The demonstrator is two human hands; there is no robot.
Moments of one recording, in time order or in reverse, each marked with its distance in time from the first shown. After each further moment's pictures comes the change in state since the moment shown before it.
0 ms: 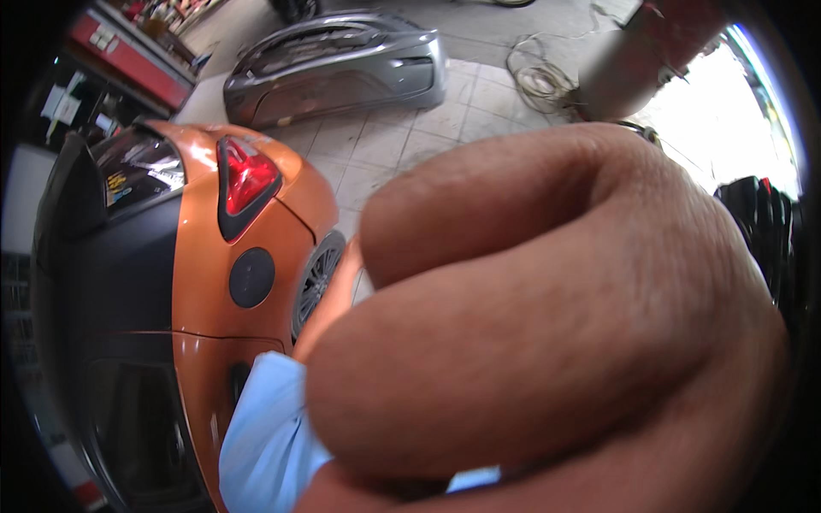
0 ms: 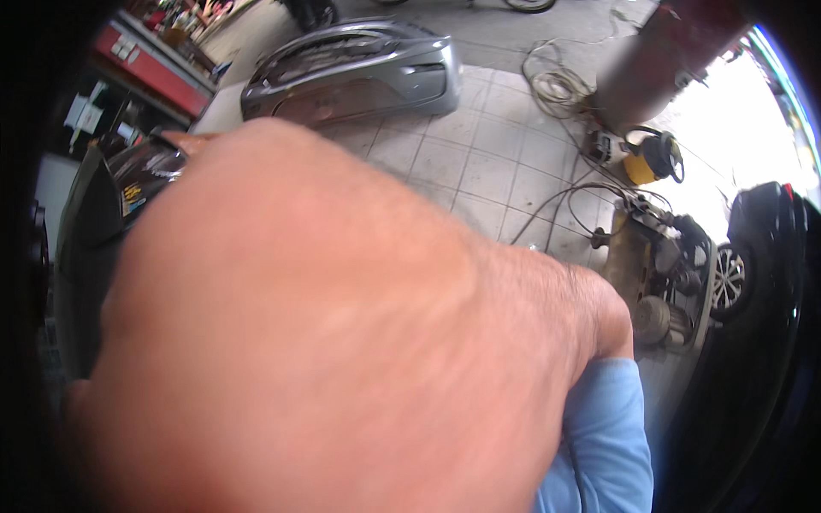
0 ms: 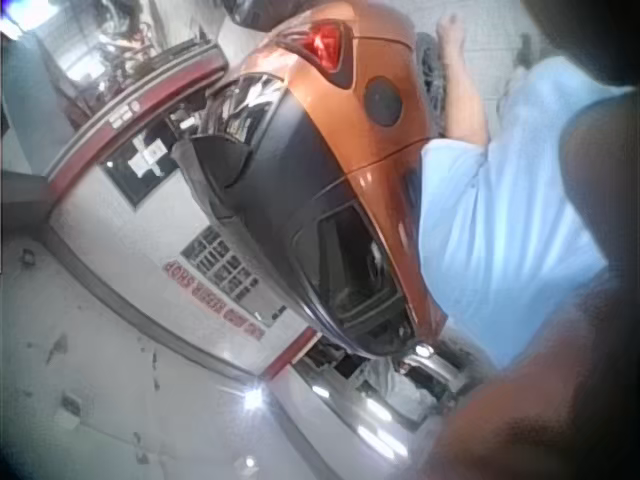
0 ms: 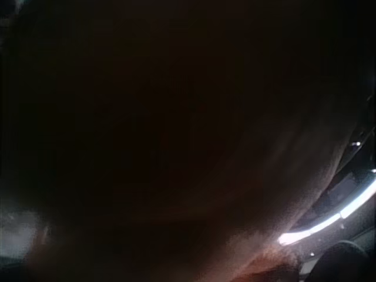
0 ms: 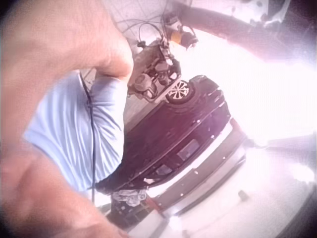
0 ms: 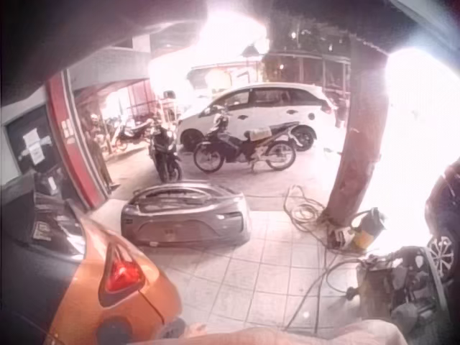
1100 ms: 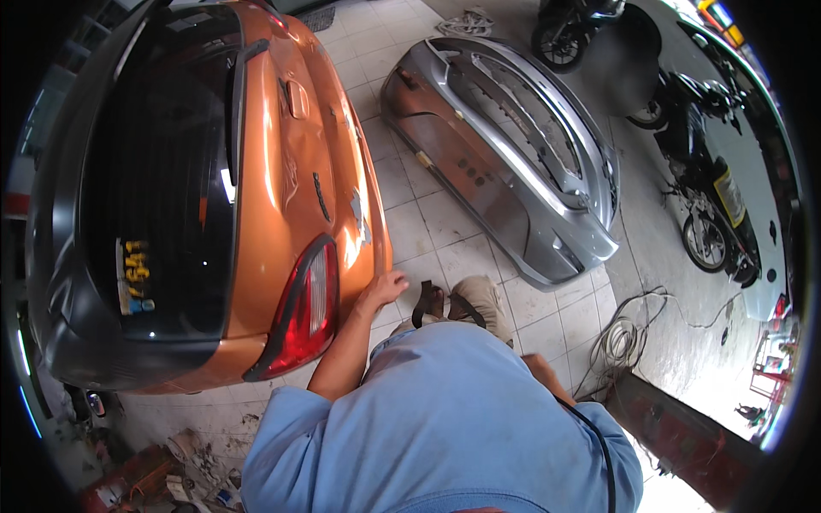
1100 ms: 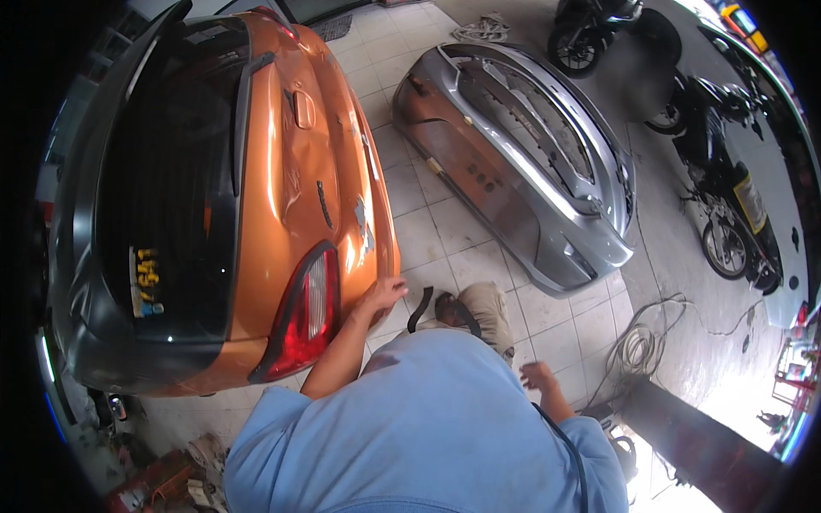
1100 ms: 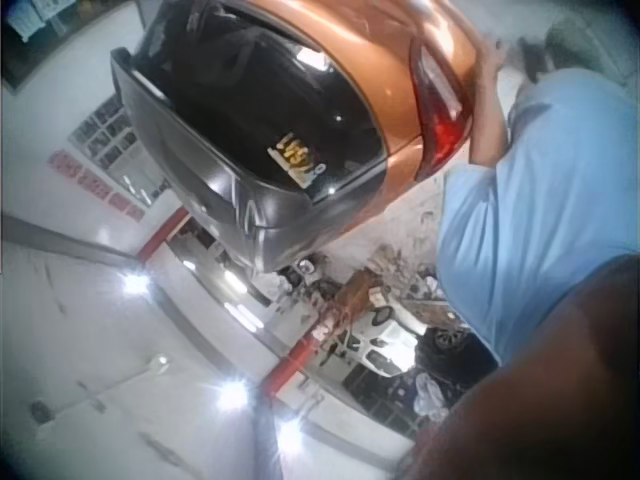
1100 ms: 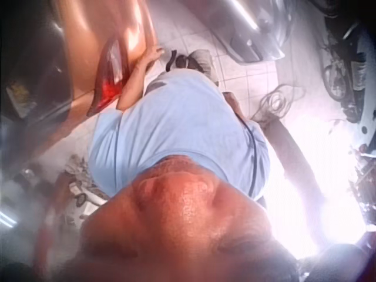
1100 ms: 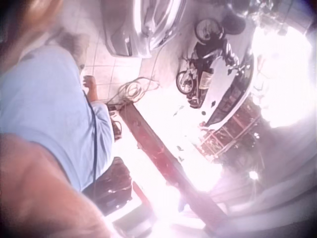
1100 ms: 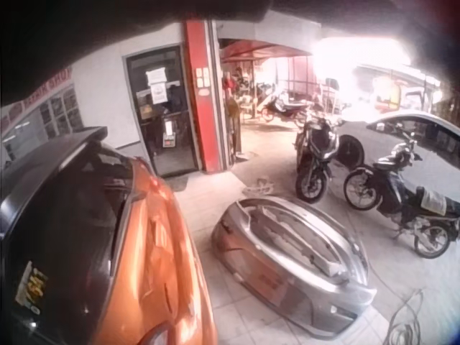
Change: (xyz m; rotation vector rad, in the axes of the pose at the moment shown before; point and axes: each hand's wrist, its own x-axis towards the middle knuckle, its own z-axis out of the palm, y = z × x) left_hand 0.368 -0.063 -0.272 -0.301 0.331 -0.537; right_hand -0.378 0.782 -0.123 0.204 -0.743 2.236
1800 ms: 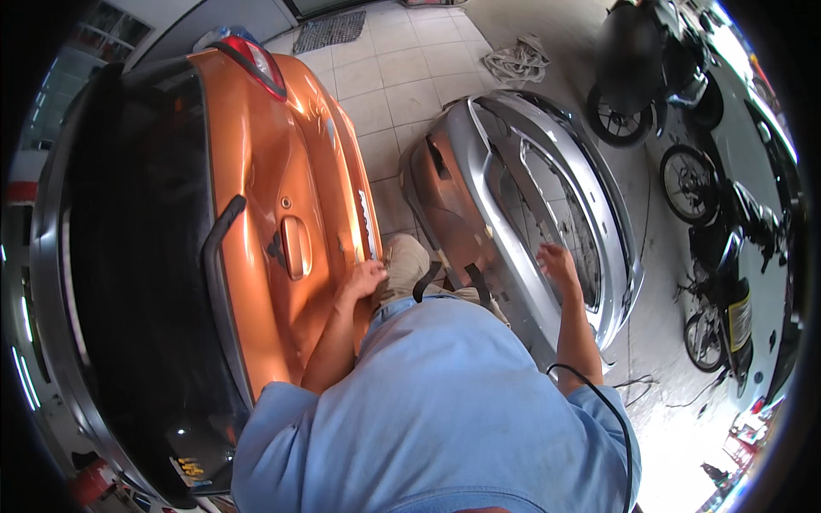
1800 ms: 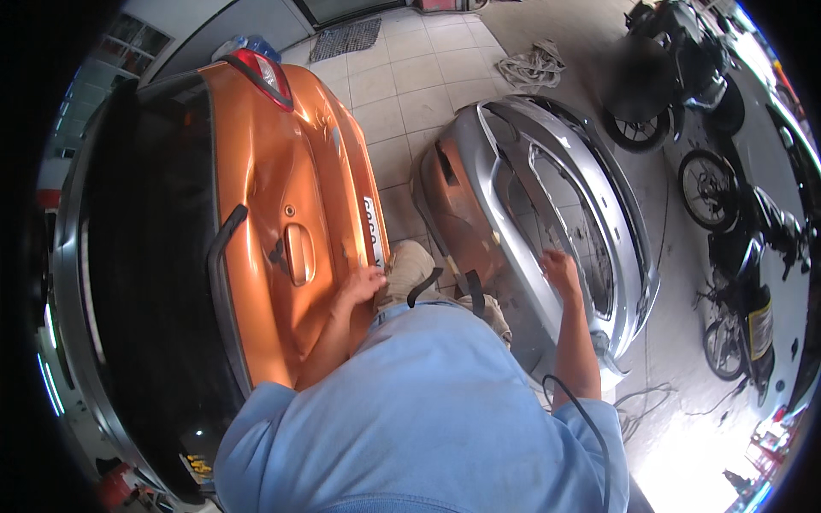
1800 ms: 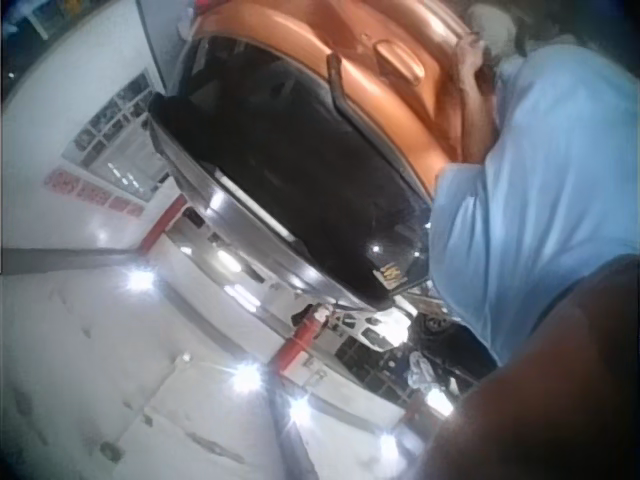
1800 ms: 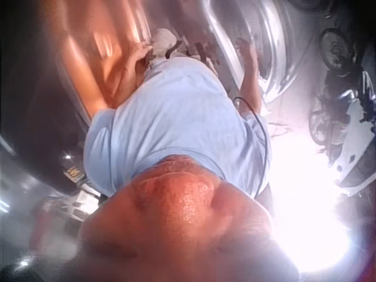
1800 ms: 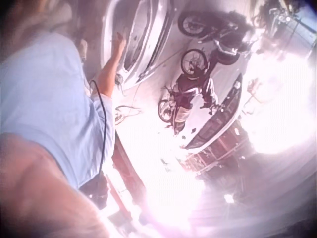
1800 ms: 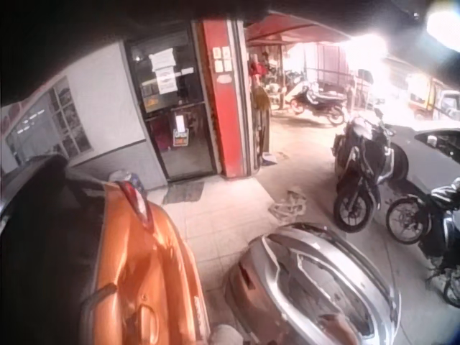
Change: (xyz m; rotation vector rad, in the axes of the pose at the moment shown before) left_hand 0.344 0.092 -0.356 -0.039 0.127 -0.211; right_hand 0.179 -0.771 -0.235 -0.044 0.227 -0.705
